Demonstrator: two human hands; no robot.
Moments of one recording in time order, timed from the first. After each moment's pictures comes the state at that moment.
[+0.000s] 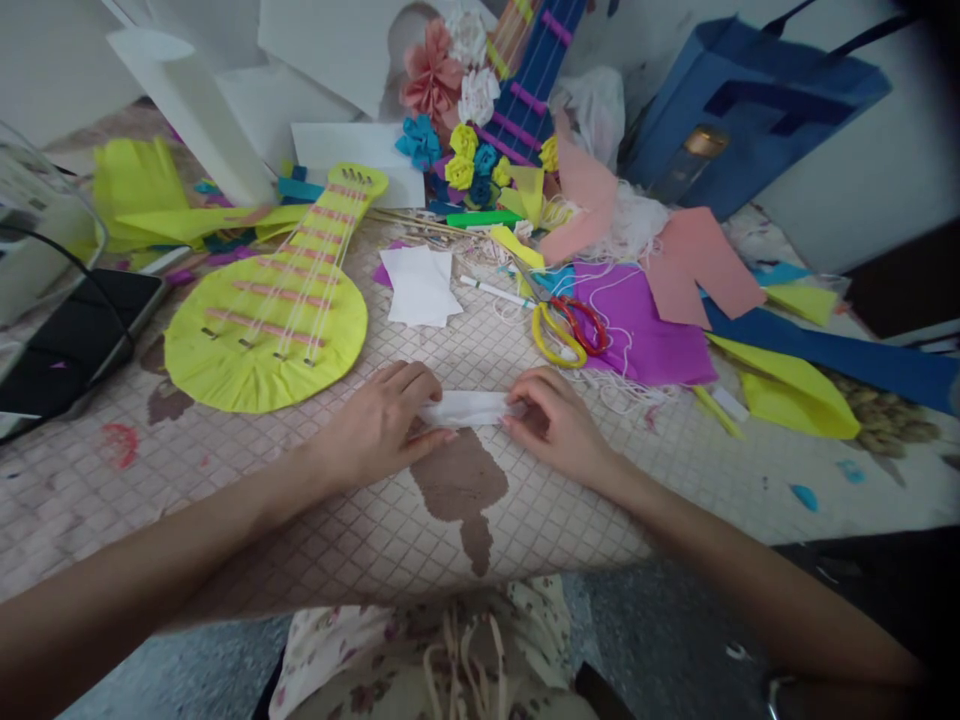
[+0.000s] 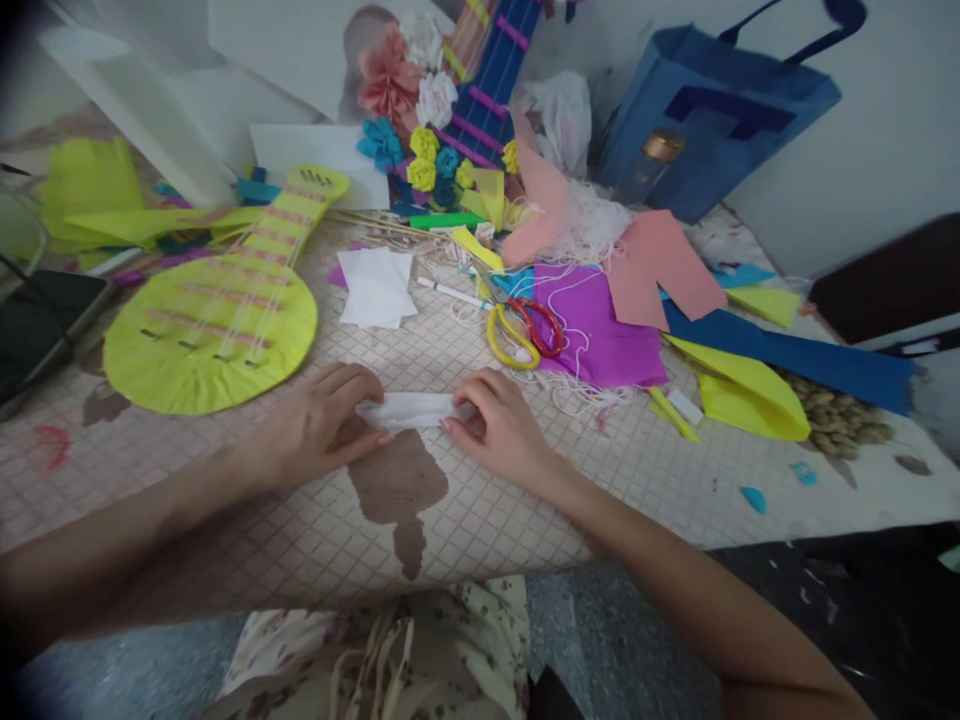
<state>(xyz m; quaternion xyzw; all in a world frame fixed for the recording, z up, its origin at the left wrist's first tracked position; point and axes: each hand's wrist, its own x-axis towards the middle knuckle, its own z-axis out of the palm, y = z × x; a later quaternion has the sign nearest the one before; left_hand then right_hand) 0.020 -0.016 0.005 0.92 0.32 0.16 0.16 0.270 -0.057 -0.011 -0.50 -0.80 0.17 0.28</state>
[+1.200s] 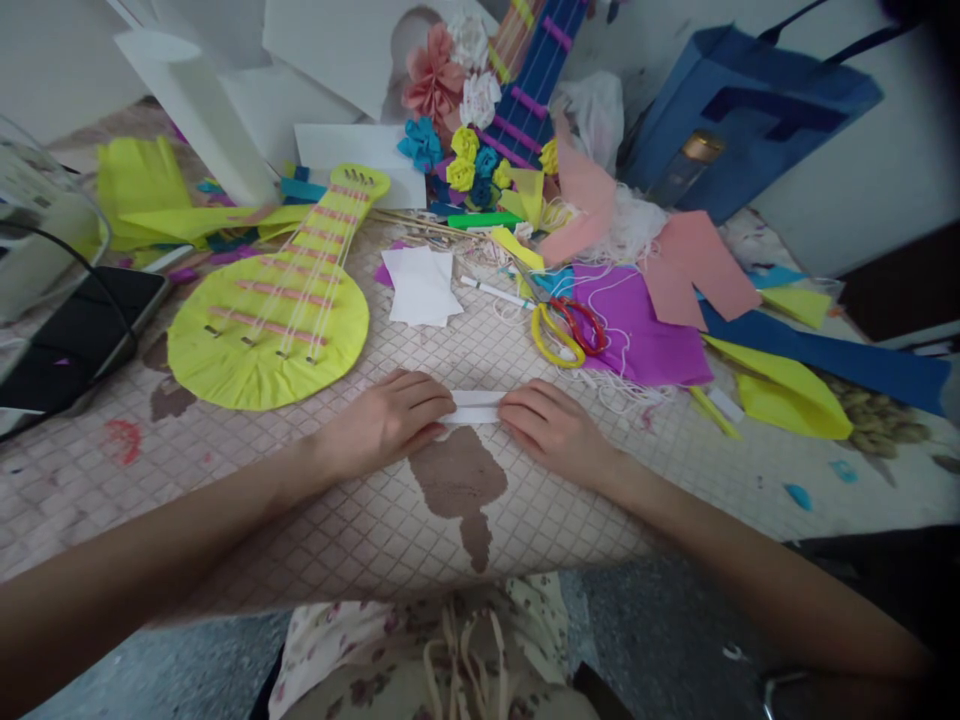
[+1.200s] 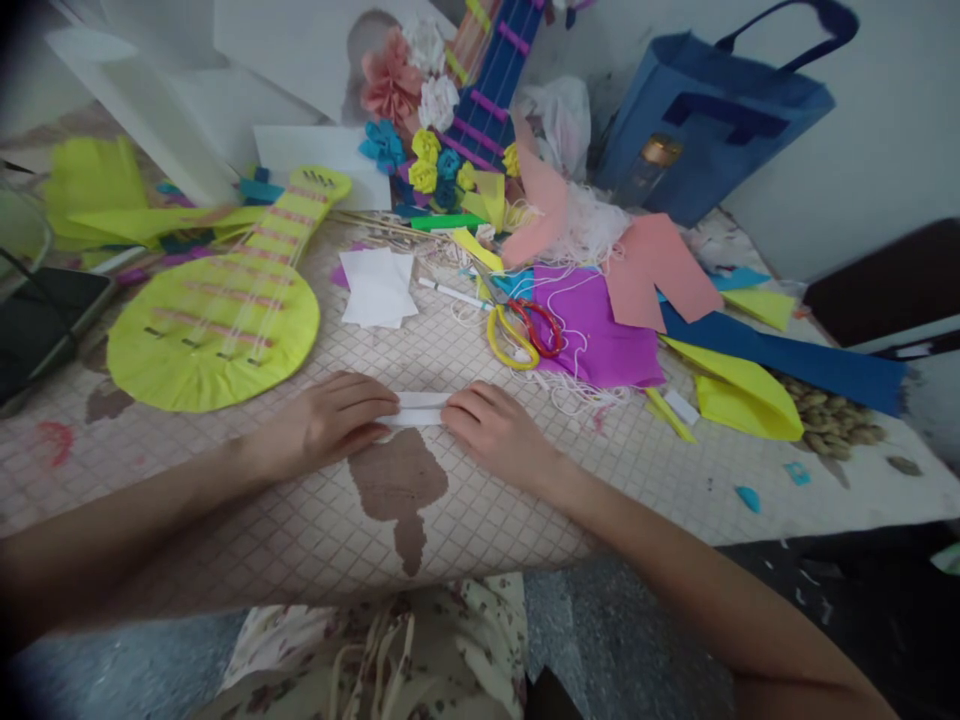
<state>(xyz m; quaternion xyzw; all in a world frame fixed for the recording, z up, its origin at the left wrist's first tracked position) 0.015 -0.008 -0.012 0.95 0.18 0.22 0.10 0.274 -0.058 -0.013 -0.36 -0.91 0.01 0.21</state>
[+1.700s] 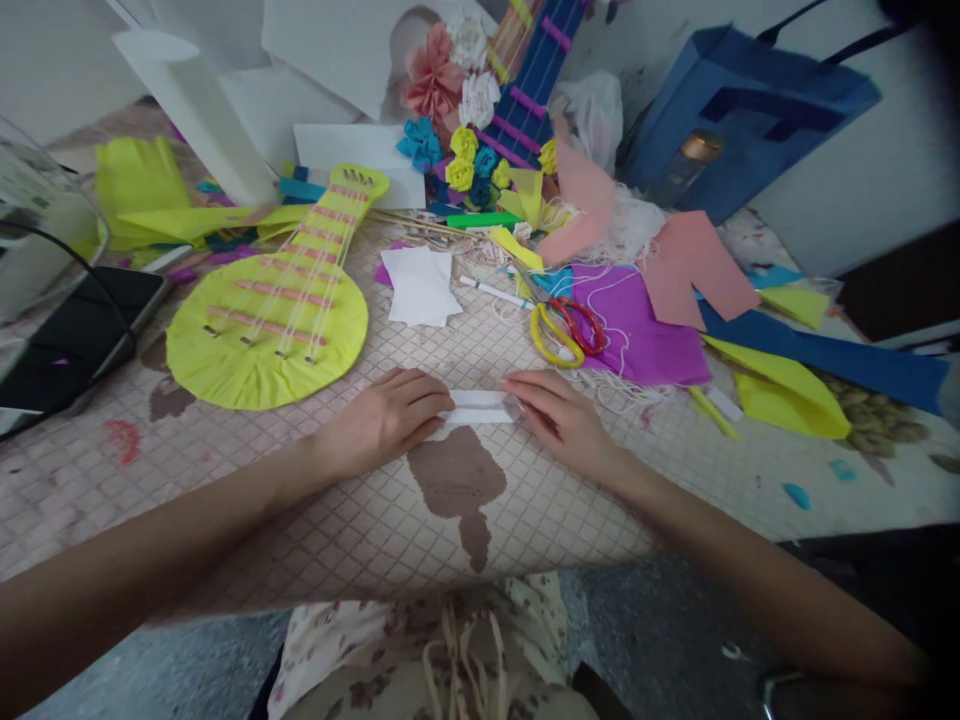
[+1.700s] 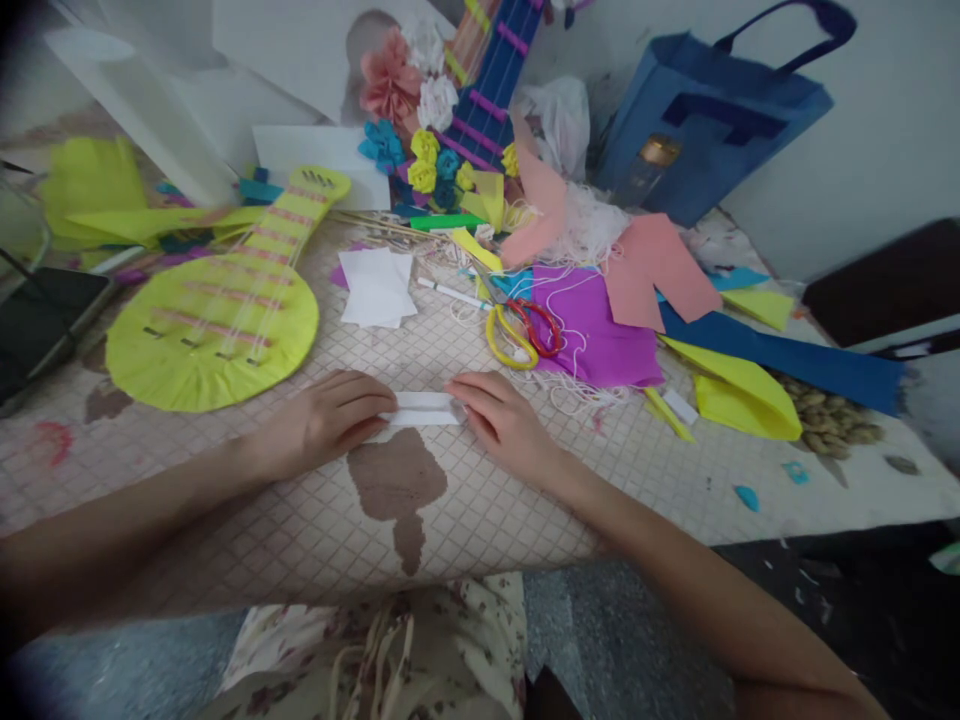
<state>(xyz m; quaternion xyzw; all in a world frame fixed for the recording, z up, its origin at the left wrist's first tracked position) 0.016 -0.009 -0.010 0.95 0.21 0.20 0.11 0.283 -0.056 -0.015 -0.42 -0.85 0.14 0.29</state>
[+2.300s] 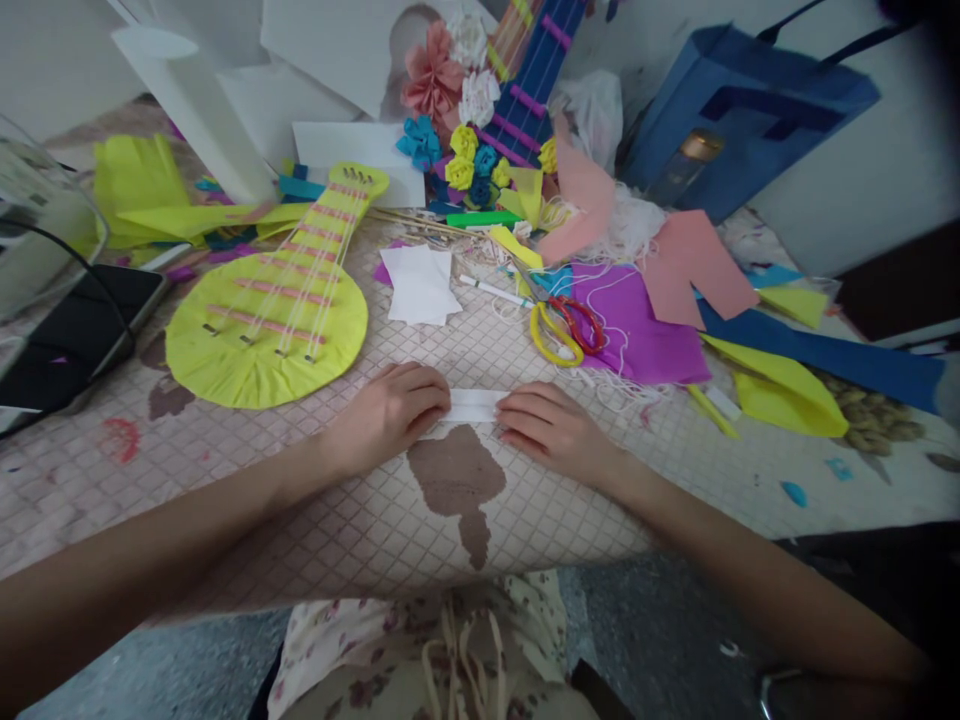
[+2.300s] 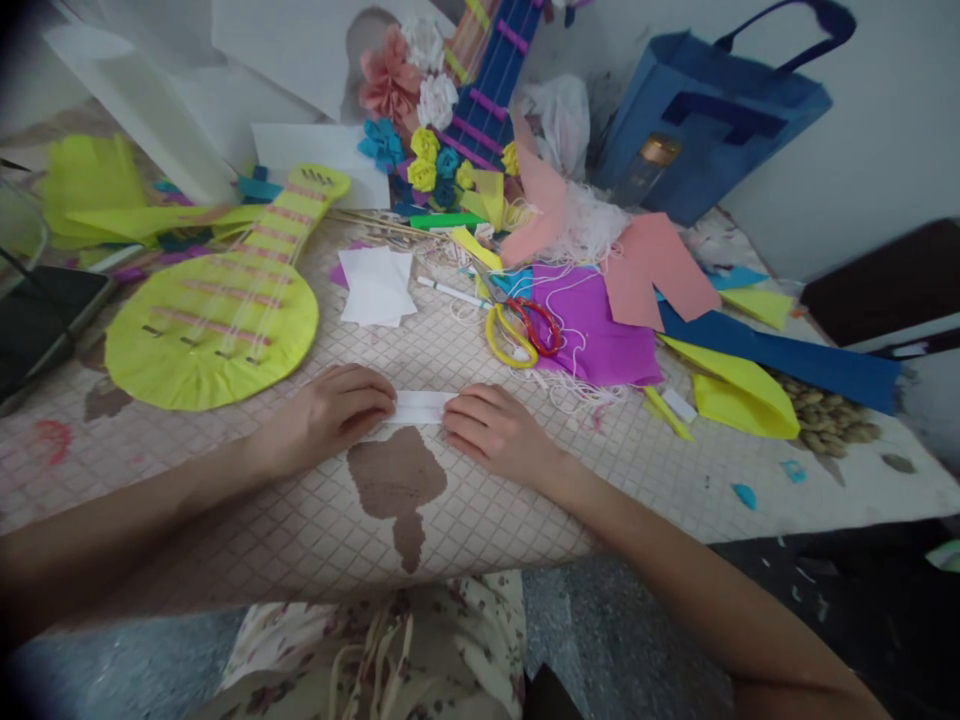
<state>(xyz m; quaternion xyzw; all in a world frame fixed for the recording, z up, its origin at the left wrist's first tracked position) 0.022 -0.010 -0.008 0.93 0.26 0.21 0.17 0.283 -0.058 -0.017 -0.33 -0.91 0.05 0.24</state>
